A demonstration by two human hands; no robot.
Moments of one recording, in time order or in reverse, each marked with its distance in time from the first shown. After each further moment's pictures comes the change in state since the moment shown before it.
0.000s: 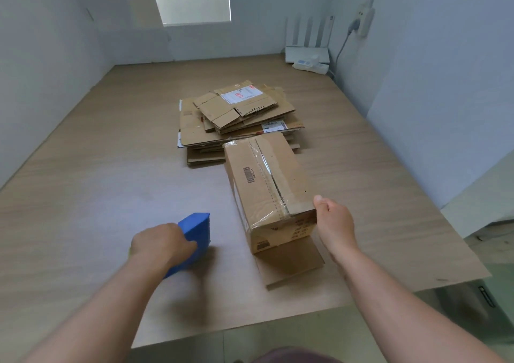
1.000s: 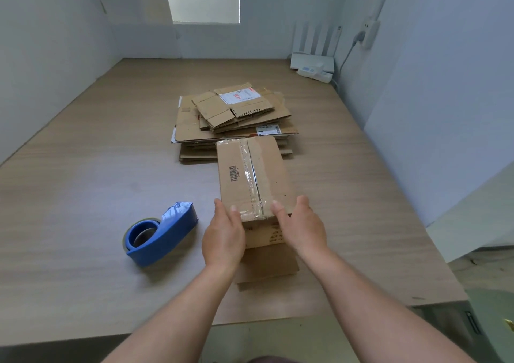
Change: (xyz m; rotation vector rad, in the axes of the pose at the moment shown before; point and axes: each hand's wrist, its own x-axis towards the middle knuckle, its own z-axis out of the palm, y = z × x) left_hand -0.035 0.143 0.021 -1.074 0.322 0.001; right_hand 0.013 0.000 0.002 -0.349 -0.167 -0.117
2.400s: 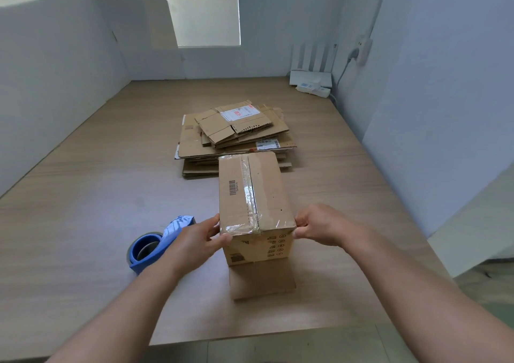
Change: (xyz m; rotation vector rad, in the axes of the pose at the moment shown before) left_hand 0.026 -0.016 -0.071 0.082 -0.522 0.170; right_hand 0.035 0.018 -0.065 -0.381 -0.464 -0.324
